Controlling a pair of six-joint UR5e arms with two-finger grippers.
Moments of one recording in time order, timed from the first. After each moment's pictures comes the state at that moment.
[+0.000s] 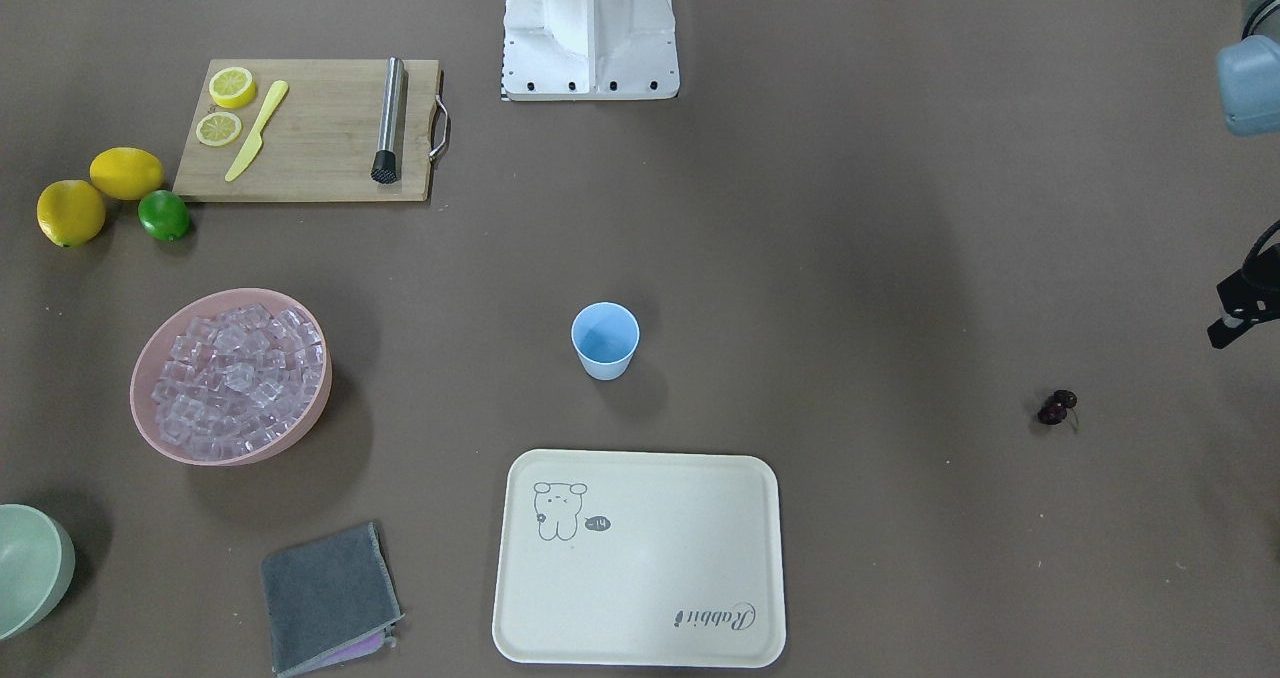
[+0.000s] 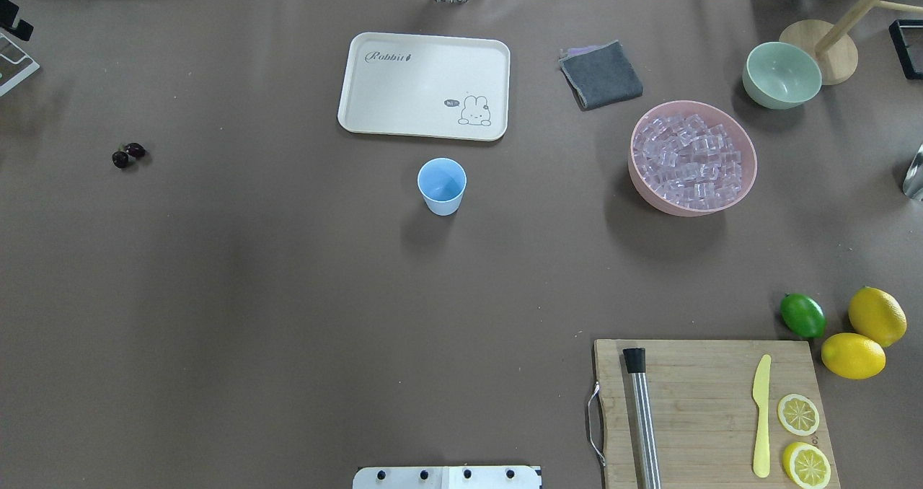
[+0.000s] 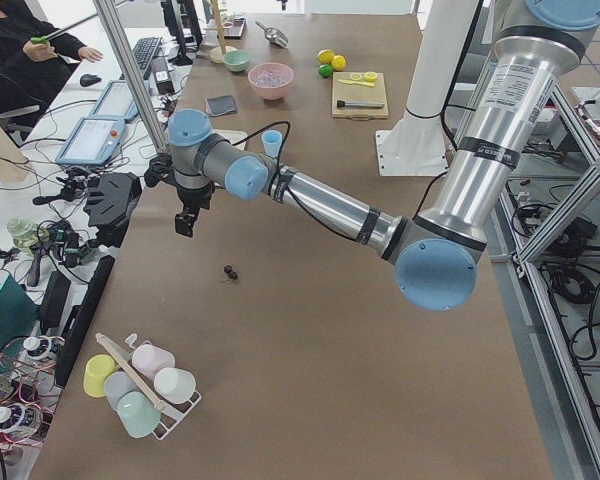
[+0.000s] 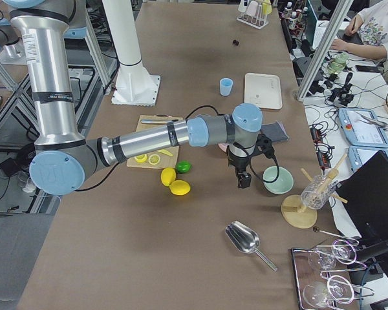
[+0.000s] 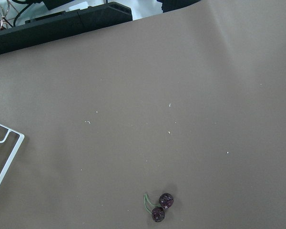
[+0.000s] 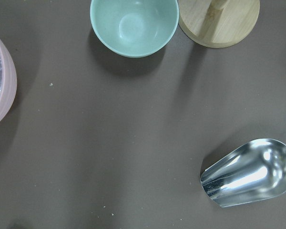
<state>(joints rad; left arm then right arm) -1.37 -1.92 -1.63 -1.66 -2.31 -0.22 1.47 -1.47 1.76 -1.69 2.31 -0.15</state>
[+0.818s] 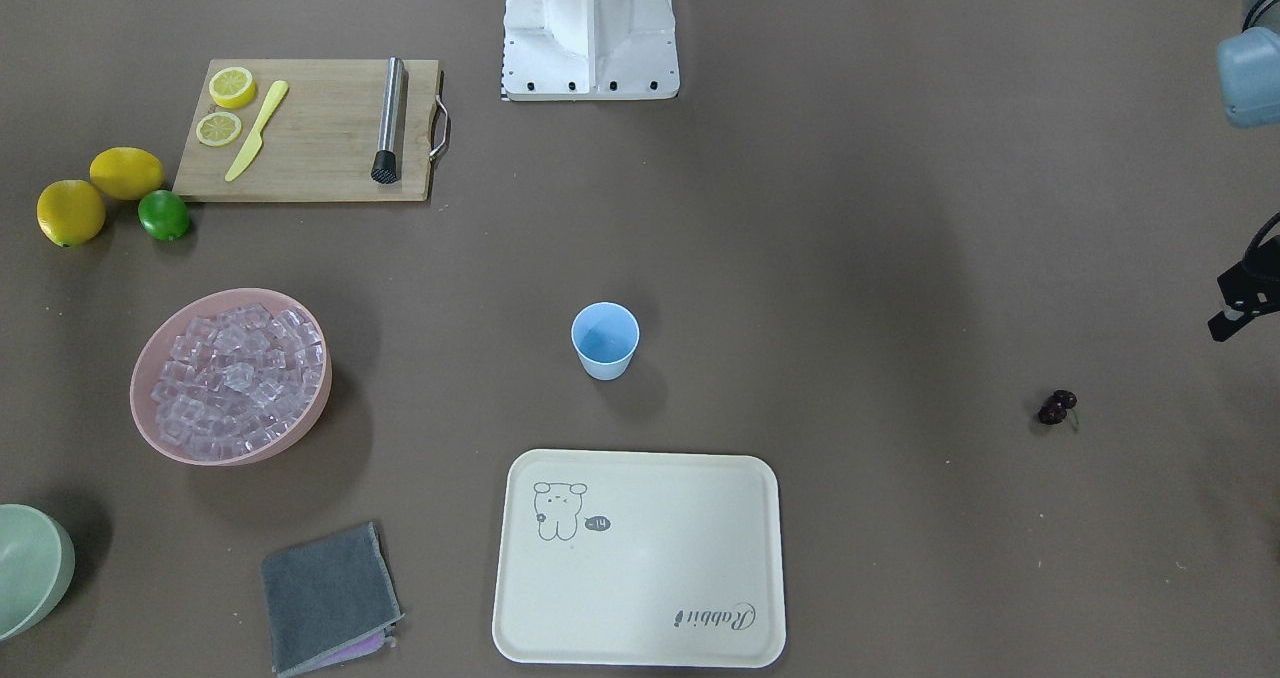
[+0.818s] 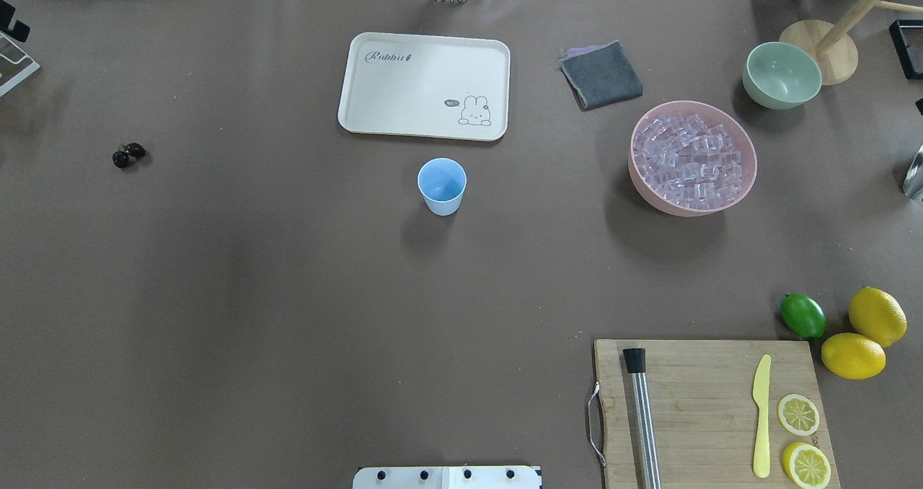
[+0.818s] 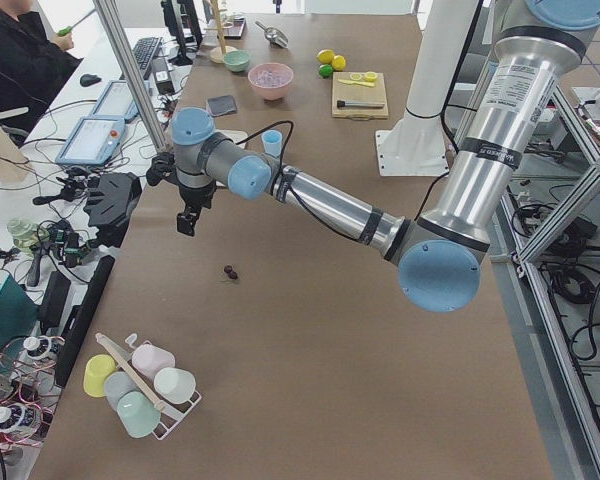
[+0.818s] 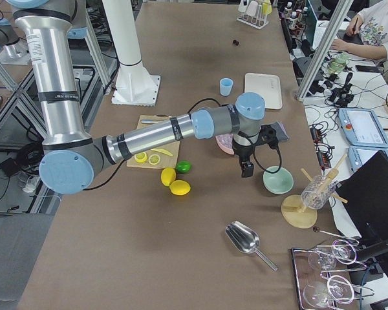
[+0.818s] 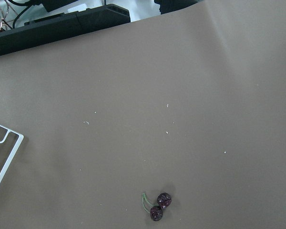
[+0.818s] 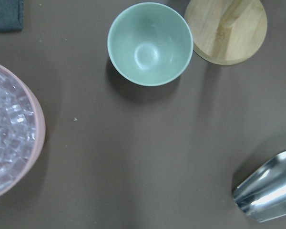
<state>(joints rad) -1.37 -1.91 -1.66 -1.66 -2.31 -0.22 1.39 -1.40 1.78 -1.67 2.32 0.10</state>
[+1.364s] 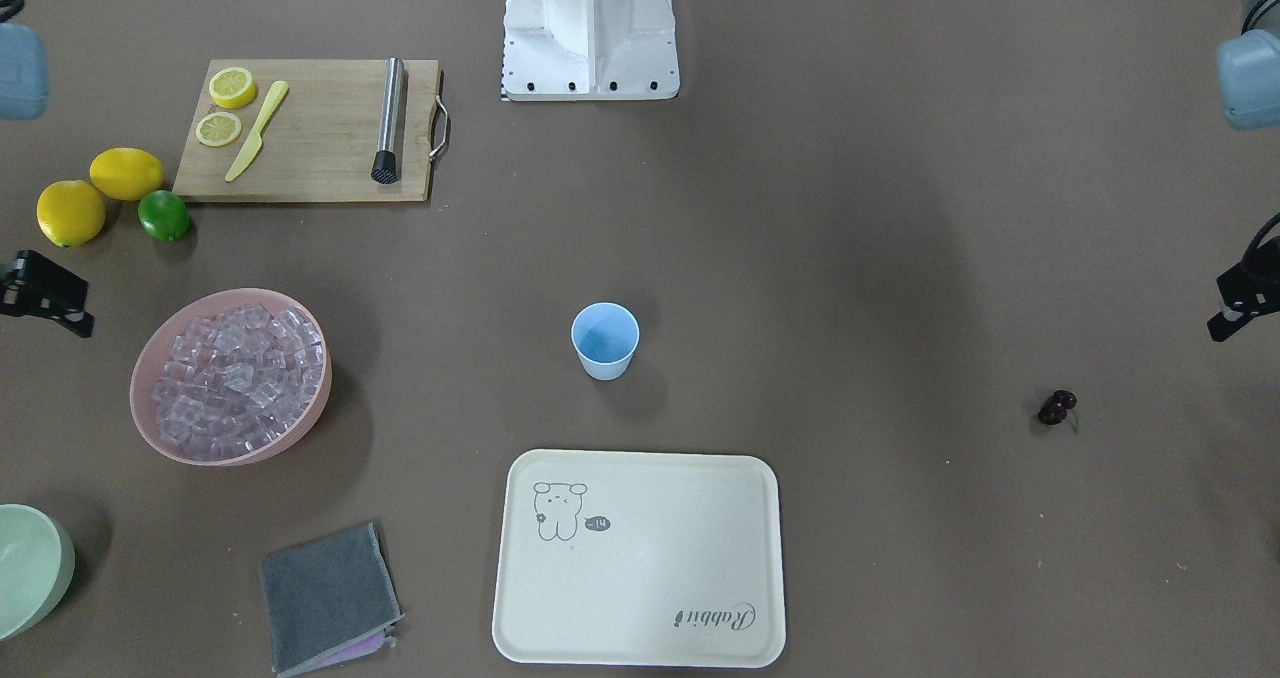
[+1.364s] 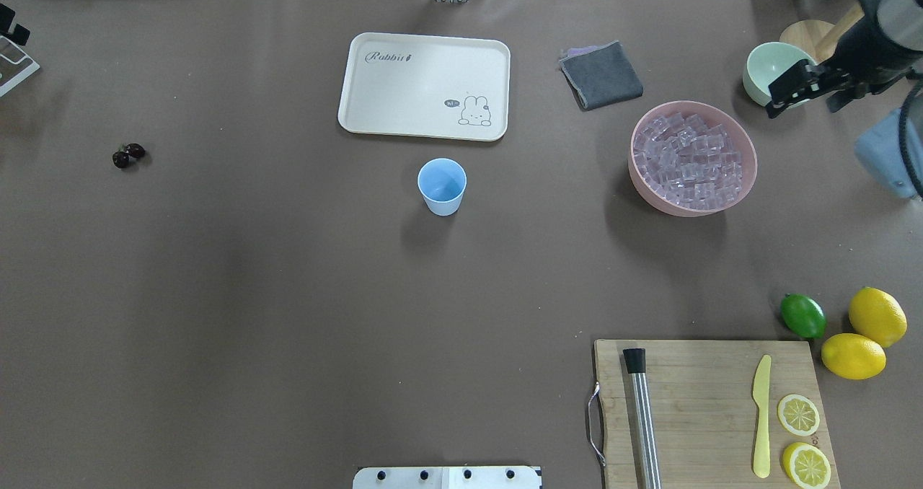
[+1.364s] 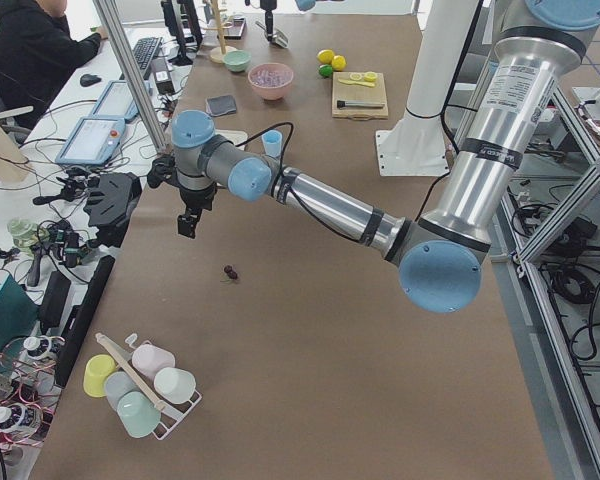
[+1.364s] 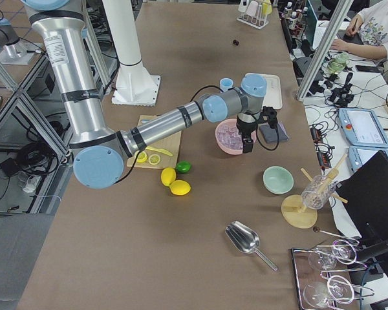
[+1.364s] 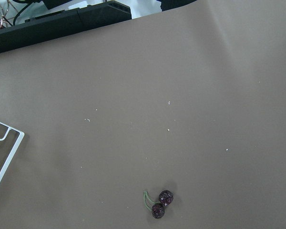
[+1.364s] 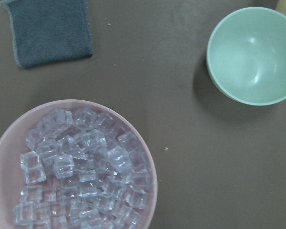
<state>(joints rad) -1.37 -1.91 -1.65 -1.66 -2.31 -0.22 1.14 -1.26 1.76 -1.62 2.24 0.48</state>
